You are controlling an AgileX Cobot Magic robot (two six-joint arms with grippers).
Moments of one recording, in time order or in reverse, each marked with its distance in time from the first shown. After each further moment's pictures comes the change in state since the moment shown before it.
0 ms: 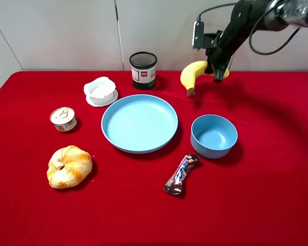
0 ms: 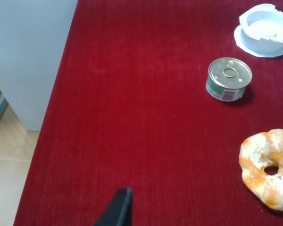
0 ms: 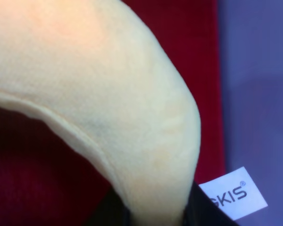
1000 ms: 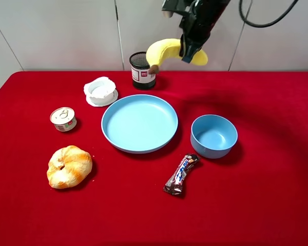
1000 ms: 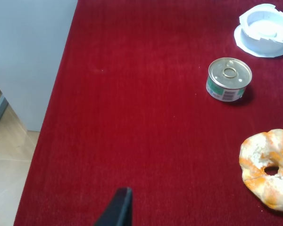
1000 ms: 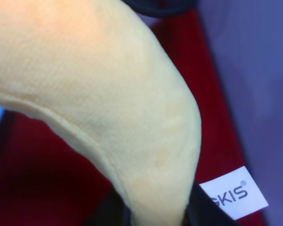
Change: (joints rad) left arm 0.000 0.000 0.000 0.000 0.000 0.000; right arm 0.232 -0.184 0.000 -0.064 0.230 0.462
